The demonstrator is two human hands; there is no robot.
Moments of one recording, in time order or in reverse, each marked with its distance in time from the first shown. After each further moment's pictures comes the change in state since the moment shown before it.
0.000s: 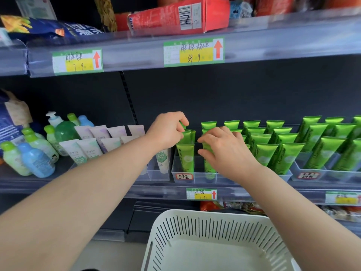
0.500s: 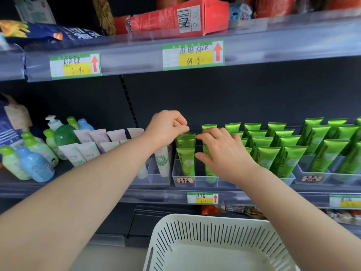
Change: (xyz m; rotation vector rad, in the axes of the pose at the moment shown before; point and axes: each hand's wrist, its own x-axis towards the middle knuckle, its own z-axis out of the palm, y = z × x) left_hand 0.007 0.000 -0.007 -0.168 0.096 -0.004; right_hand 0.006 -0.004 0.000 -0.030 -0.023 0.013
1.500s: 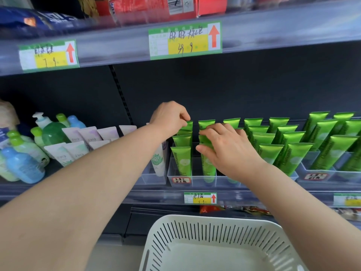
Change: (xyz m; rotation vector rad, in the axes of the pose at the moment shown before) left_hand 0.039 0.005 0.023 0.275 -0.043 0.025; right_hand 0.004 0.019 0.007 0.043 -0.019 0.036
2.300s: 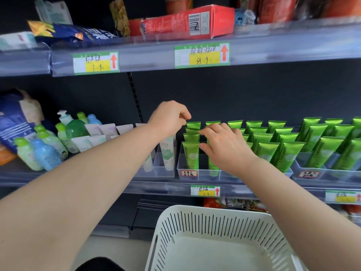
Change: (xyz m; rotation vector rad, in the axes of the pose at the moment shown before) left_hand -0.047 0.000 -0.045 -0.061 0.040 0.070; right_hand -0.009 -0.033 -0.017 -0.073 0.014 -0.040
